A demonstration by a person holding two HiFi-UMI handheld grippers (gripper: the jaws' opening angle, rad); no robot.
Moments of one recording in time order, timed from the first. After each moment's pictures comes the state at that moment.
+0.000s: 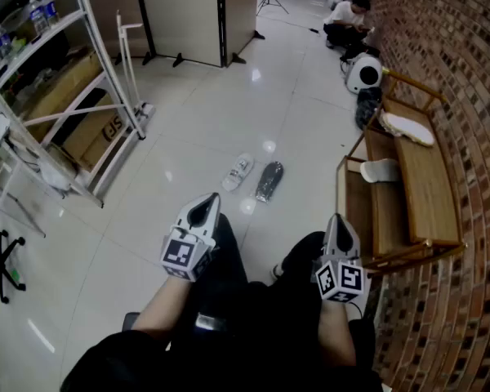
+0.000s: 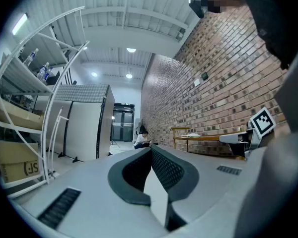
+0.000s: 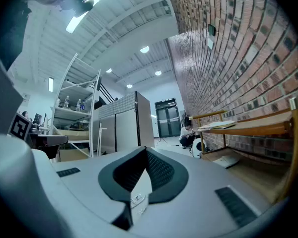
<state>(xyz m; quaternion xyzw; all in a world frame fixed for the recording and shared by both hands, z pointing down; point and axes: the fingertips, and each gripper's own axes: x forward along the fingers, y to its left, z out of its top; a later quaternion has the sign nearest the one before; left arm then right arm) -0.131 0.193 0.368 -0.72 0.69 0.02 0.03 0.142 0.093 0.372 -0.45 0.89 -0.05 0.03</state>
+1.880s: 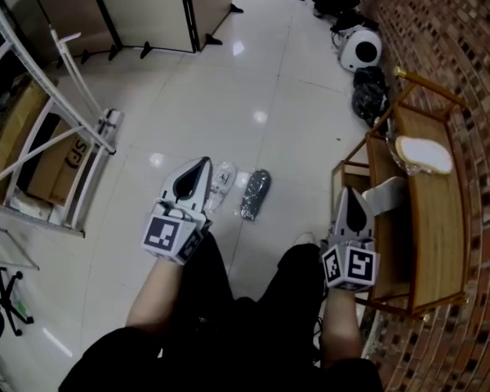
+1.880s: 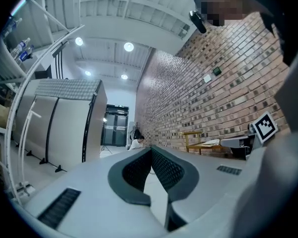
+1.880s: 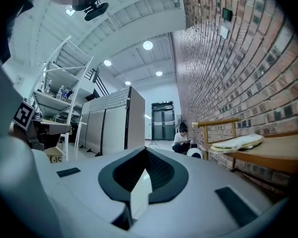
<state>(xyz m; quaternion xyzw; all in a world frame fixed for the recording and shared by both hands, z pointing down) -0.202 -0.082 0.314 -0.75 0.66 0.04 0.05 0.072 -0.155 0.333 -0.48 0.88 0.01 0.01</state>
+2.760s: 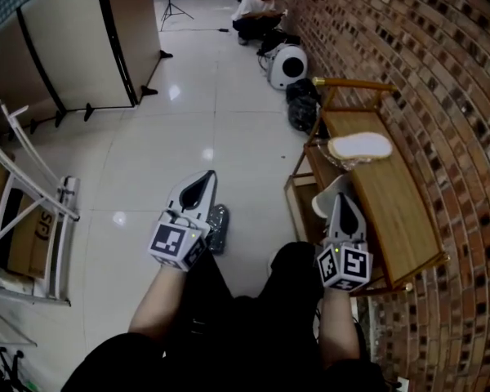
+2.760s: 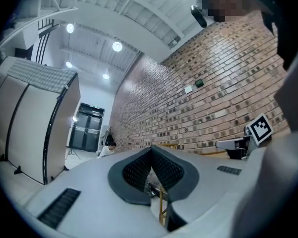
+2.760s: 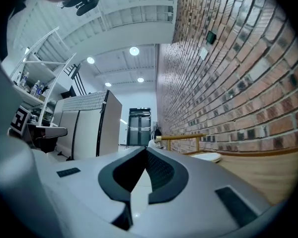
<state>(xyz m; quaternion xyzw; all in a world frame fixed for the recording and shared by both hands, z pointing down) -0.107 -0.157 0.269 -0.84 0.53 0.08 0.07 0.171 -0.159 0.284 -0.61 0.79 0.02 0.04</state>
